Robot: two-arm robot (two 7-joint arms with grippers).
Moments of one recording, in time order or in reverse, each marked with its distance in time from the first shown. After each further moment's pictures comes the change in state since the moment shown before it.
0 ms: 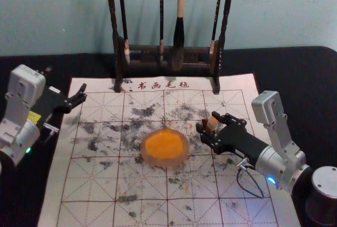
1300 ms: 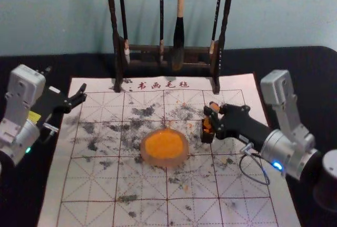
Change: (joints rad) left arm 0.000 0.000 0.000 0.000 0.000 0.000 0.000; right arm -0.009 0.003 0.063 -0.112 0.035 0.111 0.038
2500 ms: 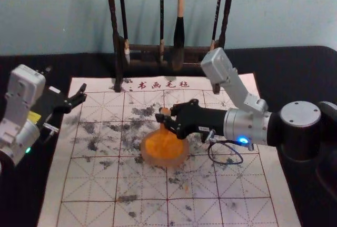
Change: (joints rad) left arm 0.000 0.000 0.000 0.000 0.000 0.000 0.000; right arm 0.336 -0.020 -0.241 0.198 0.035 0.138 0.286
